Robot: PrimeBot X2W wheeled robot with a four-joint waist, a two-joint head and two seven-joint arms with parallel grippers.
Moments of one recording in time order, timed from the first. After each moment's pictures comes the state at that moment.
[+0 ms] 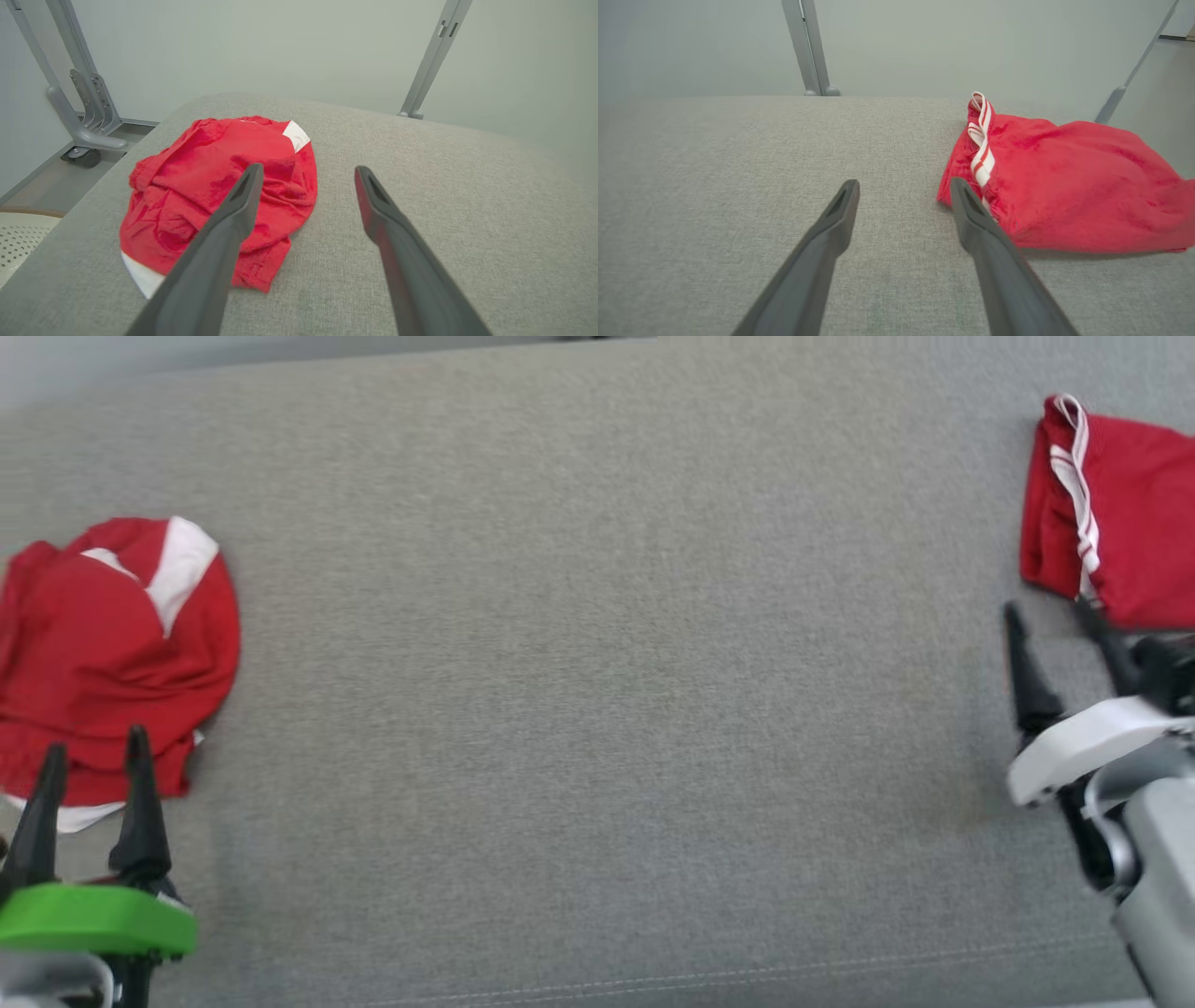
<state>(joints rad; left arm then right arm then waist) 0.00 0.30 -0.02 0.01 -0.60 0.07 -0.17 -0.29 -0.39 0.26 0.43 0.42 -0.02 -0.25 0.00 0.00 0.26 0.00</state>
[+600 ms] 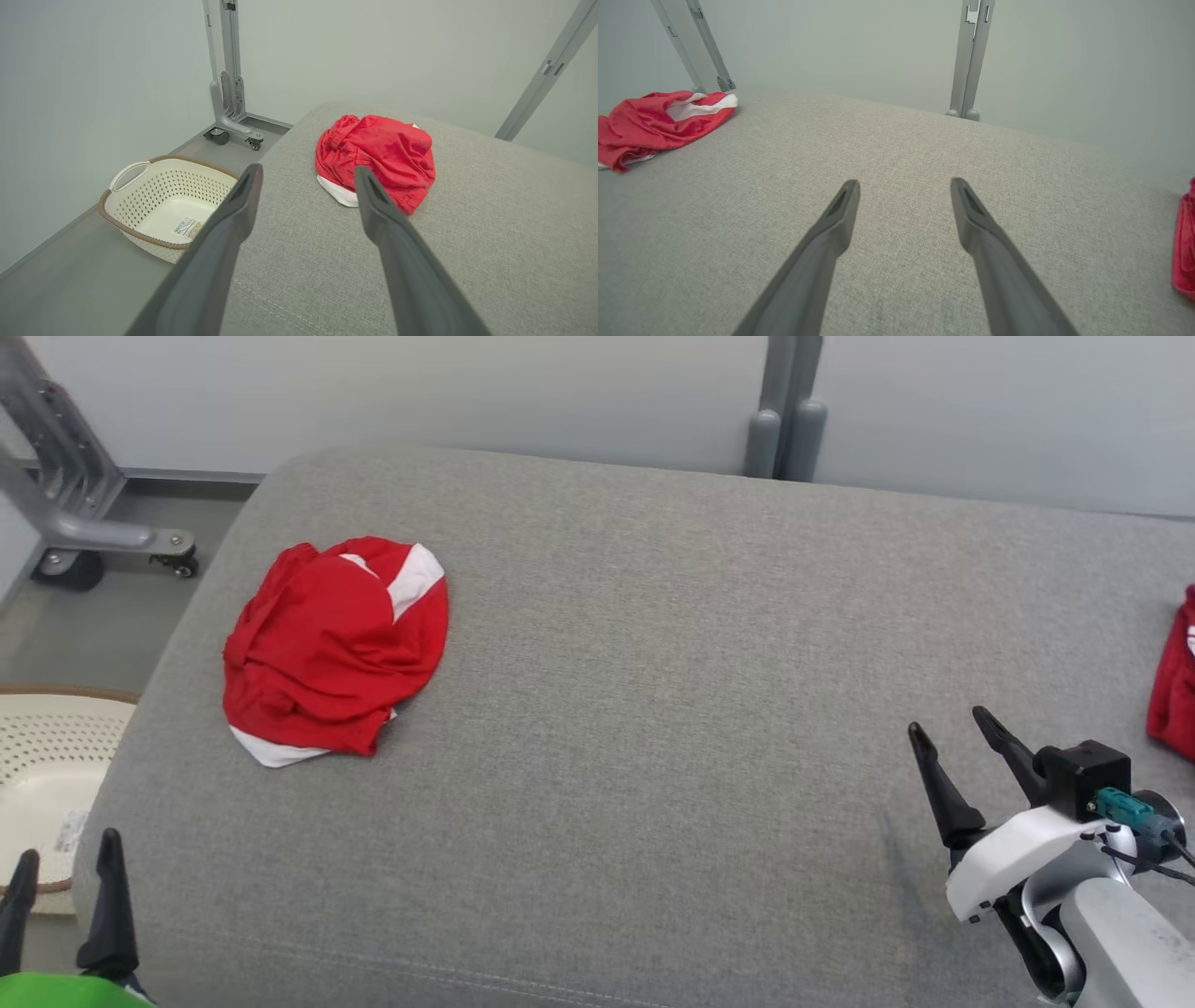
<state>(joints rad) 0.18 0.33 0.03 0.02 -0.61 0.07 -0.16 -0.13 -0.34 0.38 0.36 0.39 0.02 -0.25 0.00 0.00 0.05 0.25</state>
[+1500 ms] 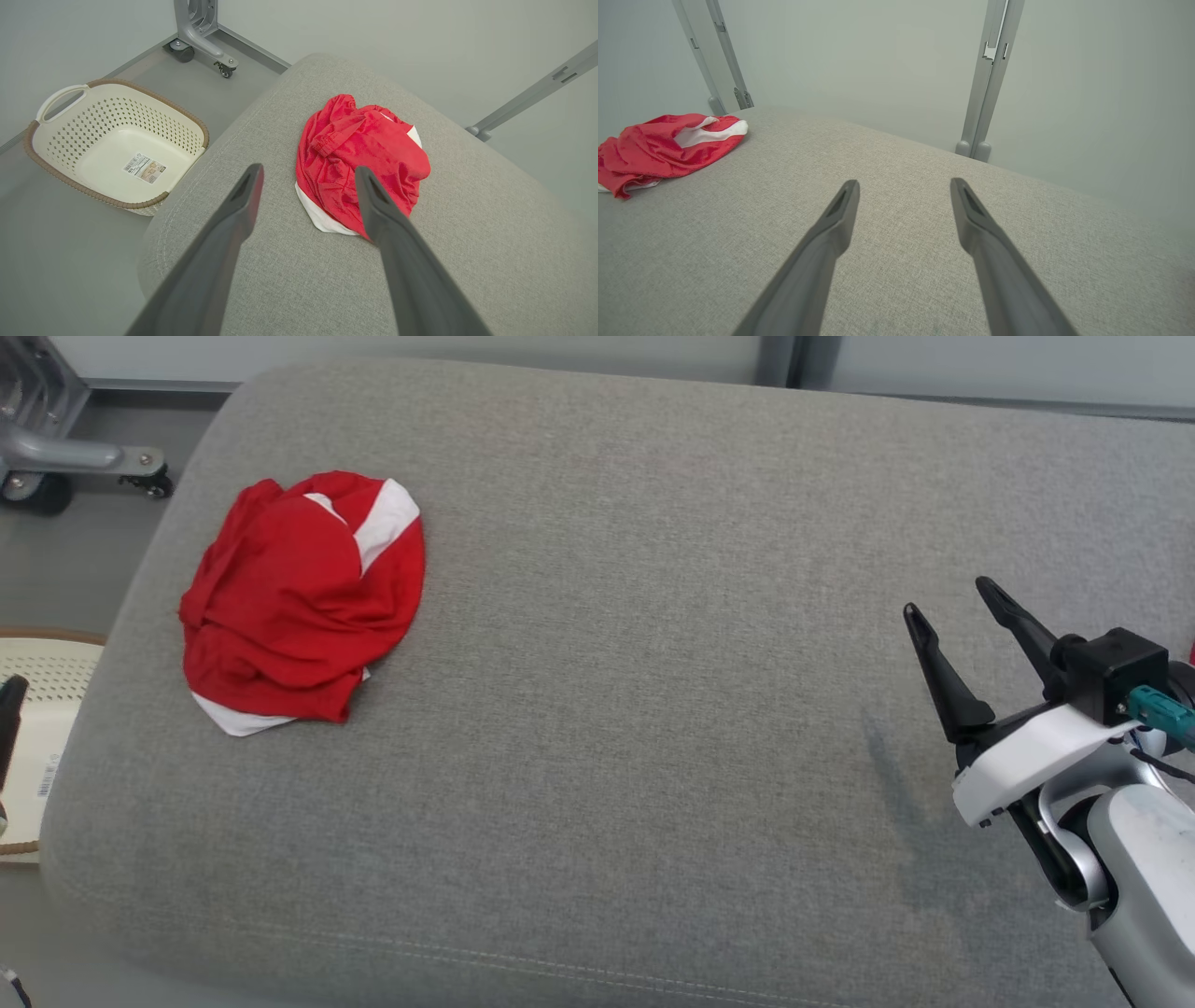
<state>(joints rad) -0.14 0.49 0.08 0.11 -0.99 0.03 0.36 -0.20 -0.41 0.37 0.08 0.35 -0.02 -0.11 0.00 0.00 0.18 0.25</state>
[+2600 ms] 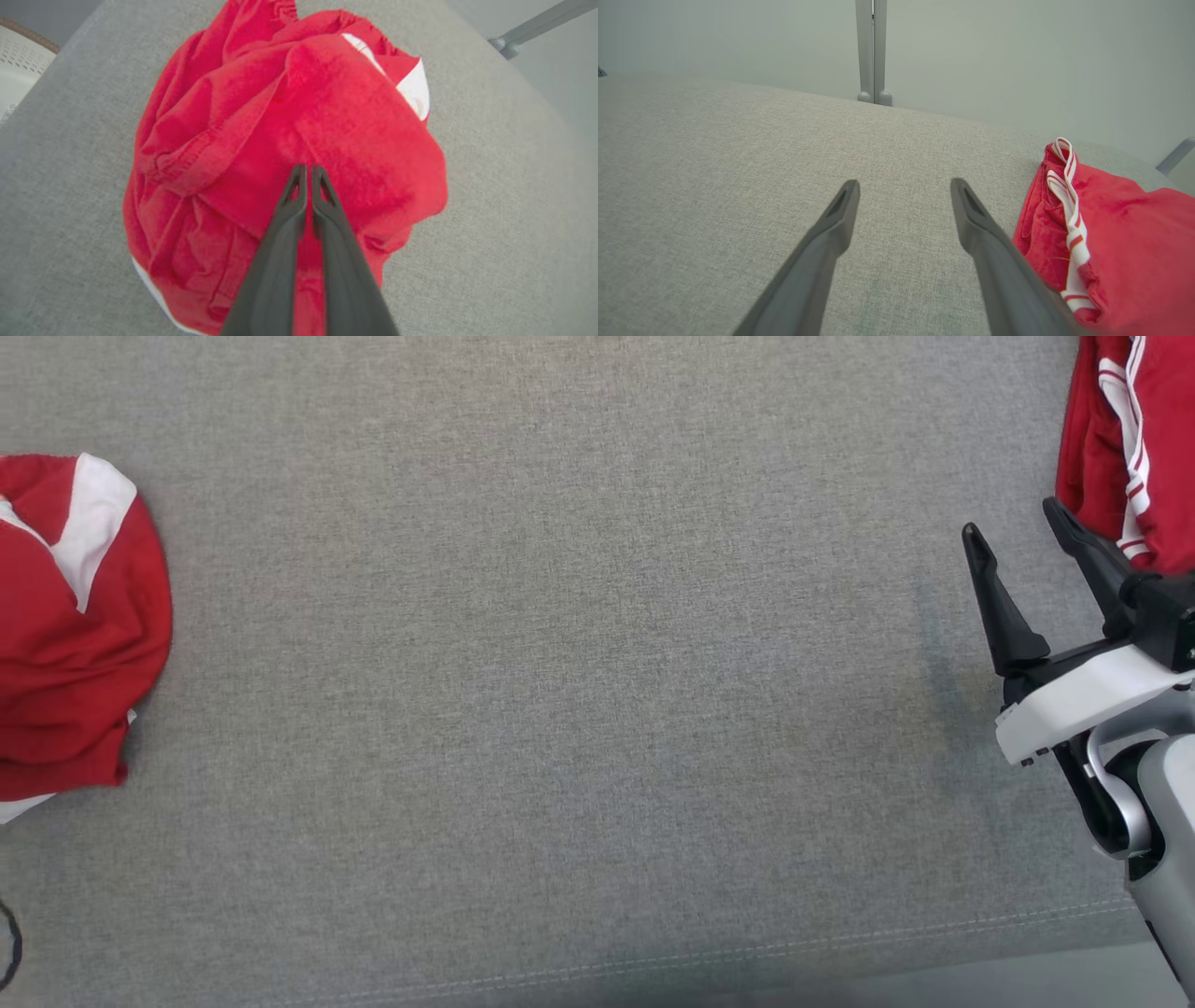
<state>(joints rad) -0.43 0.51 0.07 0.40 -1.04 0.10 0.56 -0.26 -0.45 0.31 0.02 0.35 -0.05 -0.10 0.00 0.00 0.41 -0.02</state>
